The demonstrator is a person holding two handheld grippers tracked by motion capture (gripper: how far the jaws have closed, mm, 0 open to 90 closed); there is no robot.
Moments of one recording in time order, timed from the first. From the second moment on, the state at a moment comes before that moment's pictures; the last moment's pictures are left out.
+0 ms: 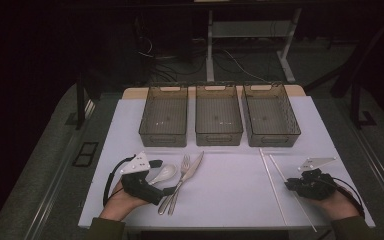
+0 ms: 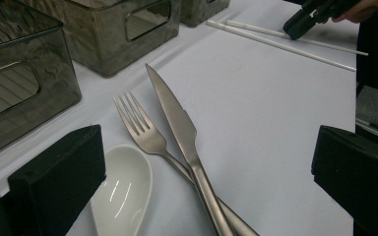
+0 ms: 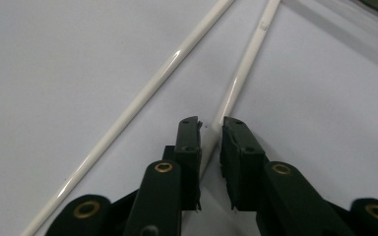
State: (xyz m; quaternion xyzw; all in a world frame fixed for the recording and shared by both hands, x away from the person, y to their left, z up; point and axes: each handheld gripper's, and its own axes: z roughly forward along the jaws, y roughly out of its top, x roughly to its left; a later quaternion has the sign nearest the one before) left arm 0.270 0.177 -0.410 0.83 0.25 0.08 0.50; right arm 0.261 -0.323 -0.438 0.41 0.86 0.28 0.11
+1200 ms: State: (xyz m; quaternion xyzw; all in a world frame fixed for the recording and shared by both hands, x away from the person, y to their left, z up) left arm 0.270 0.172 -0.411 0.83 0.24 0.07 0.49; right arm 0.298 -0.322 -0.426 0.48 0.86 0.17 0.02
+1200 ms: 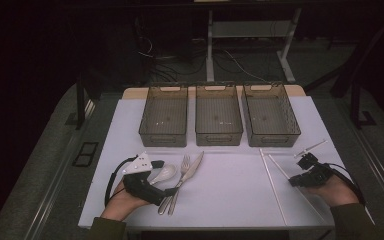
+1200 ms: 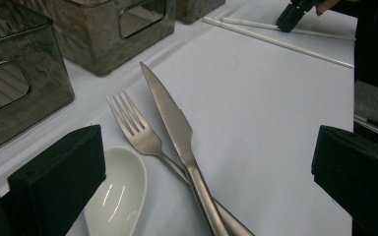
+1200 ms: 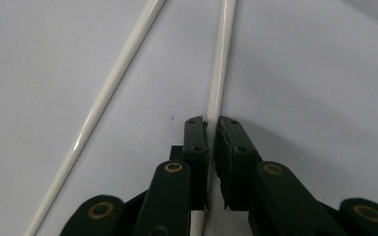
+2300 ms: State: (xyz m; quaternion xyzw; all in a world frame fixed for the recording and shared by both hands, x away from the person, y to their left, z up) left arm 0.271 0.174 -0.410 0.83 0.24 0.07 0.49; right arm 0.285 -0.349 -0.398 0.46 0.83 0.32 0.05
